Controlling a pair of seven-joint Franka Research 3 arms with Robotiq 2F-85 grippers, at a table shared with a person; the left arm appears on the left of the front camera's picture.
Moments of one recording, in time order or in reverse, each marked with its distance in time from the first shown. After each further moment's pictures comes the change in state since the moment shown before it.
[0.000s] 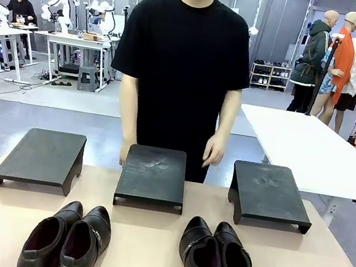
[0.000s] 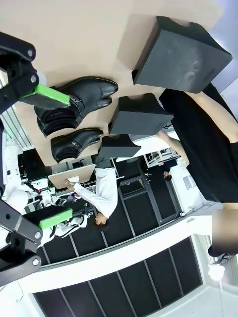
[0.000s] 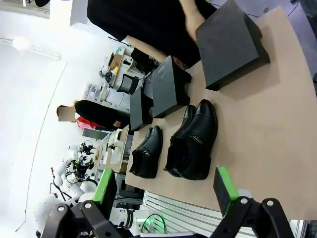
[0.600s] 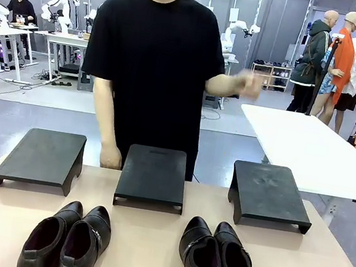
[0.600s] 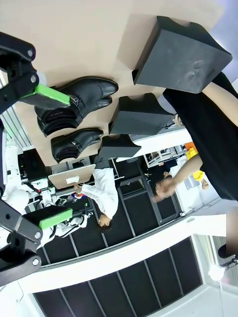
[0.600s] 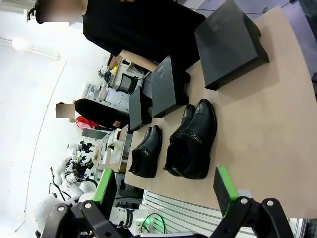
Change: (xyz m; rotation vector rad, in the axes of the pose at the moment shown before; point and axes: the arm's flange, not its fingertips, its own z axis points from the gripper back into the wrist) left arm 0.000 -0.001 0.001 0.000 0.000 0.000; right arm -0.001 0.001 0.002 -0.005 0.002 0.000
